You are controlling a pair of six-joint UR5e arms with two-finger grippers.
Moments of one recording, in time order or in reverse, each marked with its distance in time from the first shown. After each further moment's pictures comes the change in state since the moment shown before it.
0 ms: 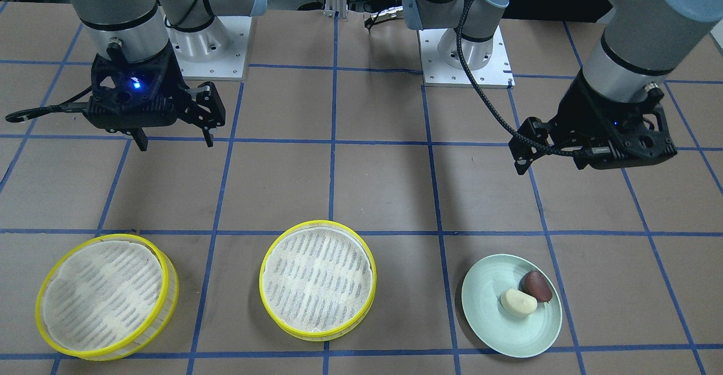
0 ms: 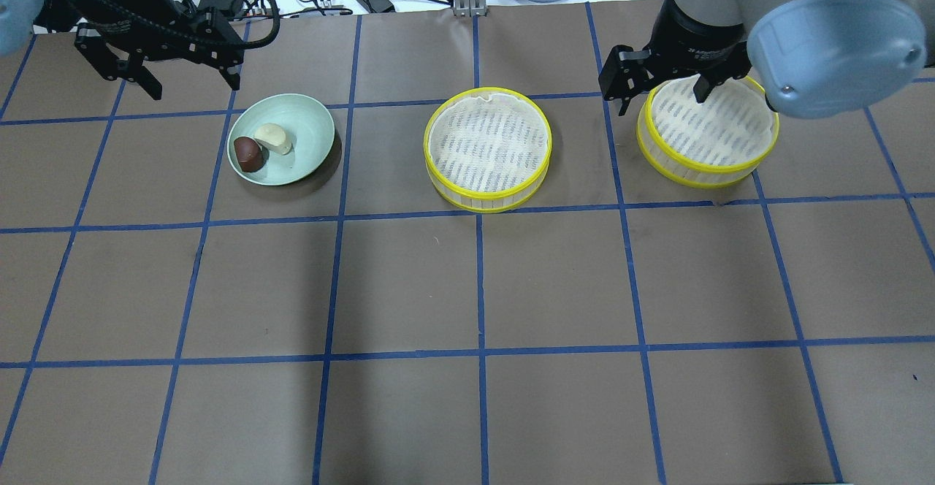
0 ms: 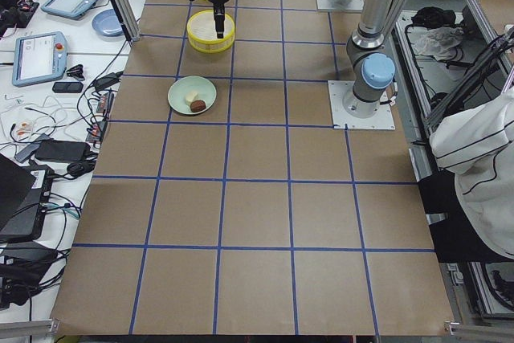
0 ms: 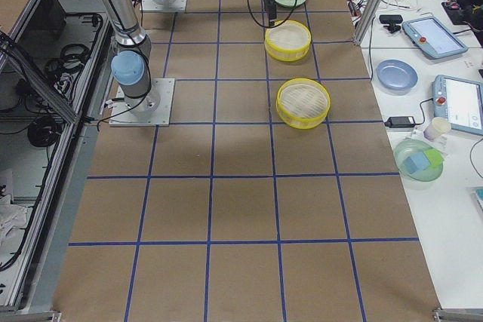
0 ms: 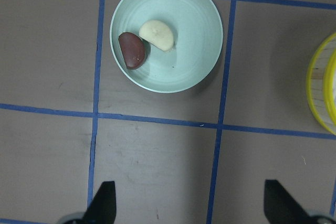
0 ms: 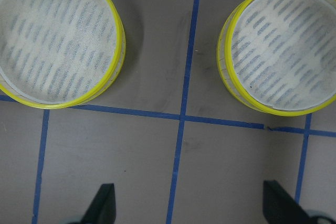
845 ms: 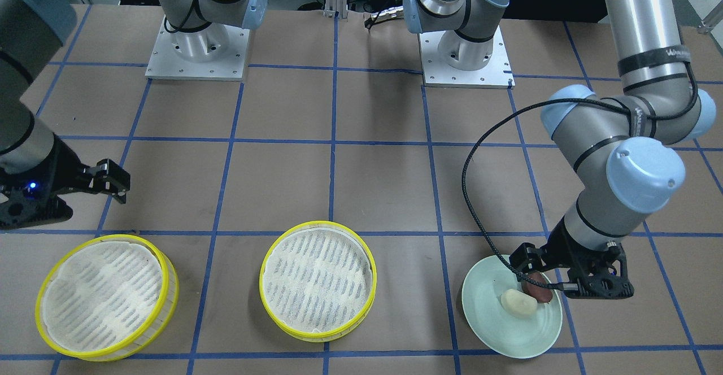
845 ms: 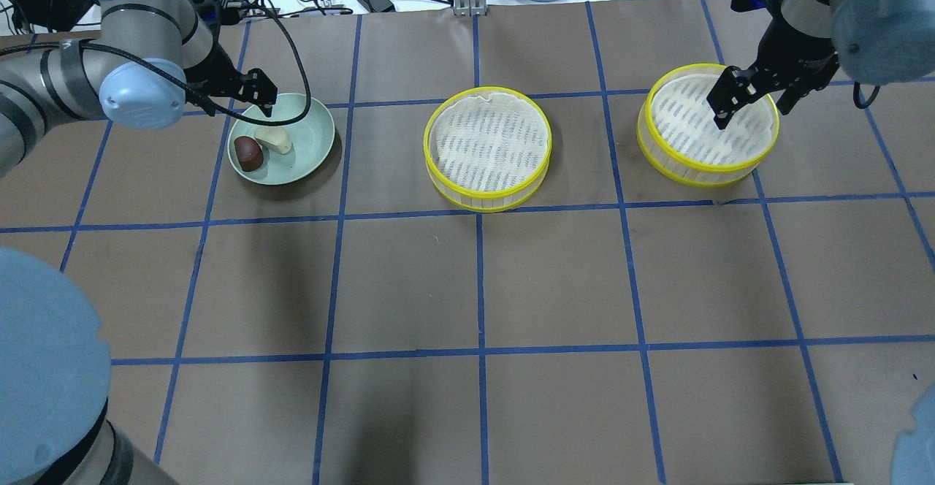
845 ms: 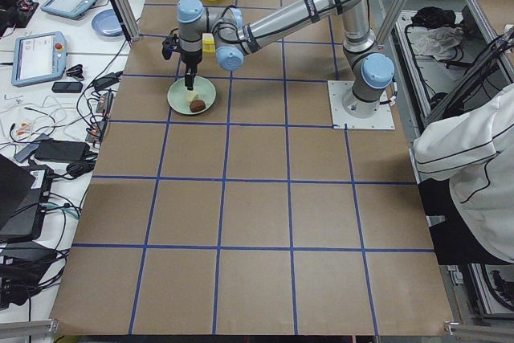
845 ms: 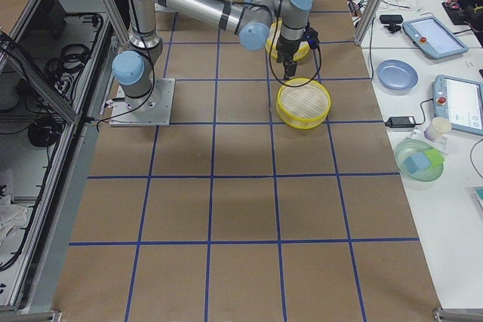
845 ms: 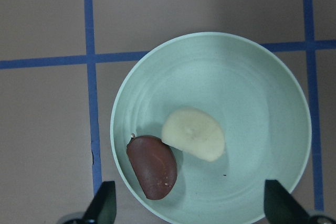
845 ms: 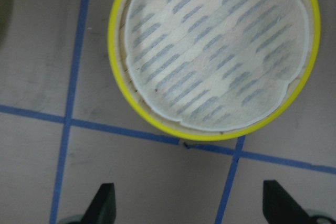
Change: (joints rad) left arm 0.067 -0.319 -0.120 0.521 -0.008 0.229; right arm -0.290 0.231 0.012 -0.131 0.002 -0.364
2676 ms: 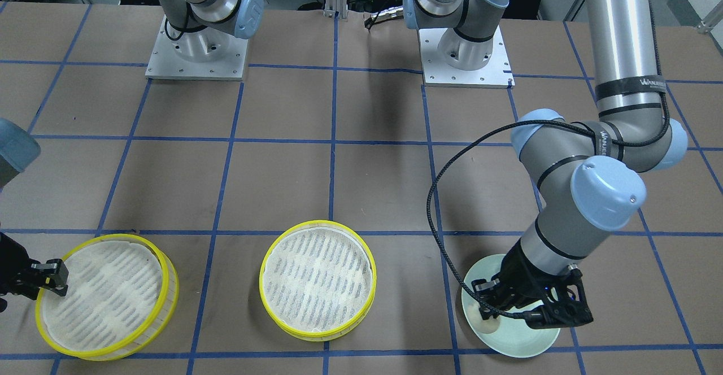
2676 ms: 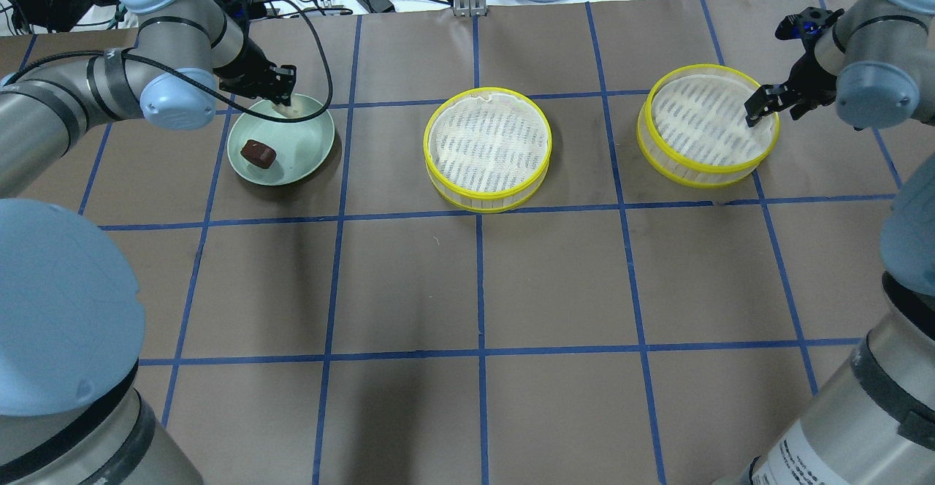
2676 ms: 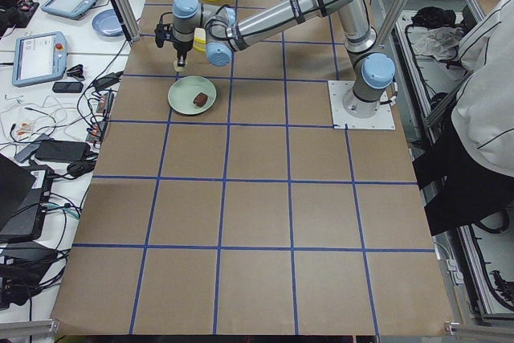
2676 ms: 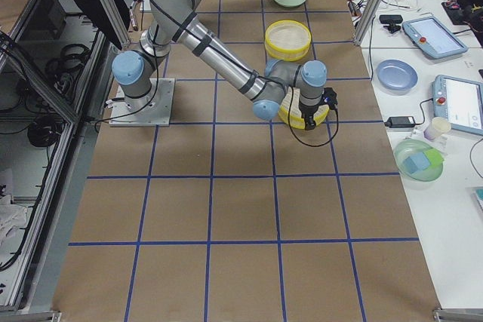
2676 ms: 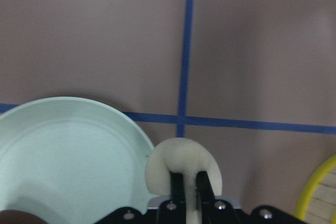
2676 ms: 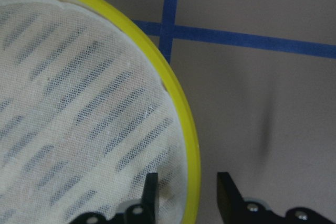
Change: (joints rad) left arm -0.126 -0.047 0.086 0.081 -0.230 -0.343; right arm -0.172 0.298 -0.037 -0.359 0.124 -0.088
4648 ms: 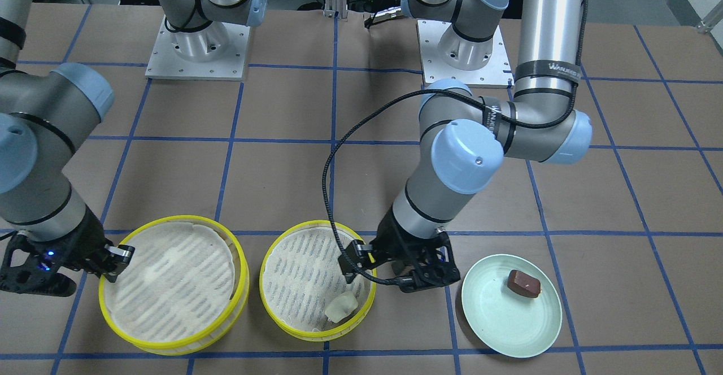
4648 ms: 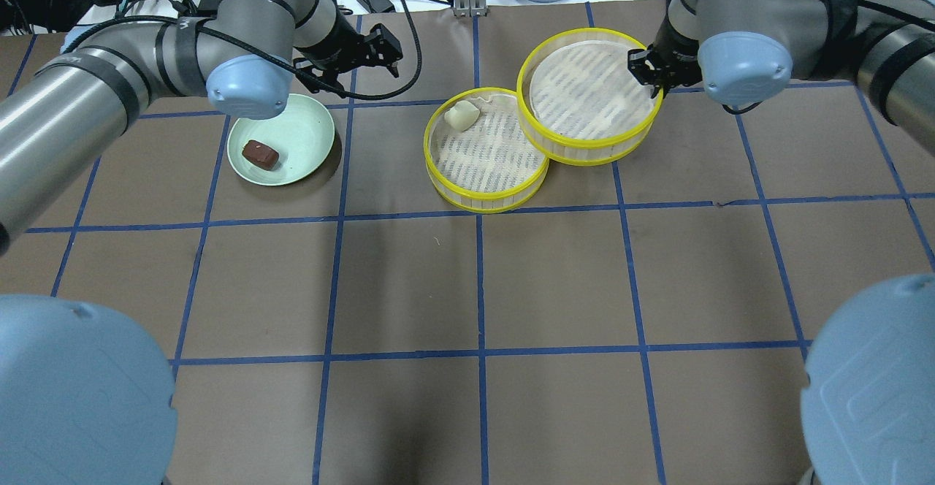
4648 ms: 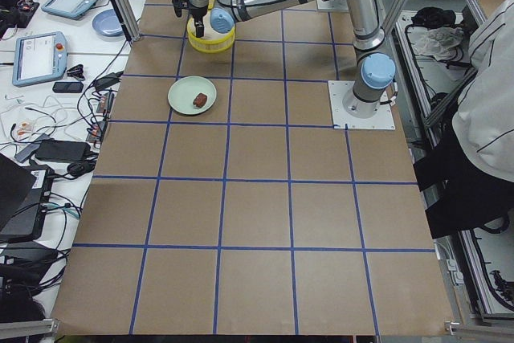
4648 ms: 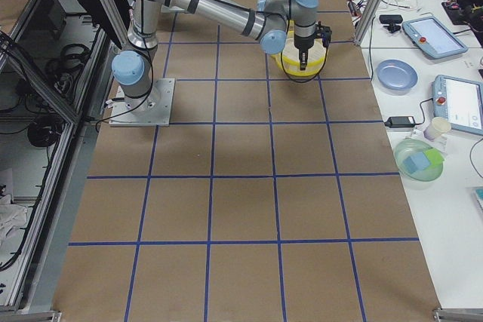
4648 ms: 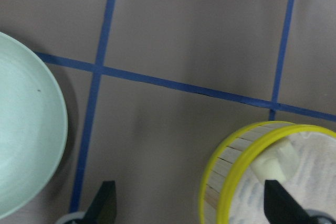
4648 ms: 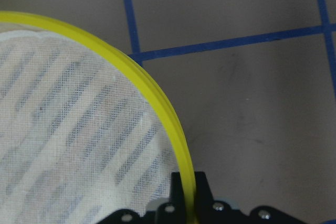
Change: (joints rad) left arm -0.081 0.052 -0.008 -0.080 0.045 -0.120; right arm 0.408 -0.176 -0.006 0.114 -0.122 0.698
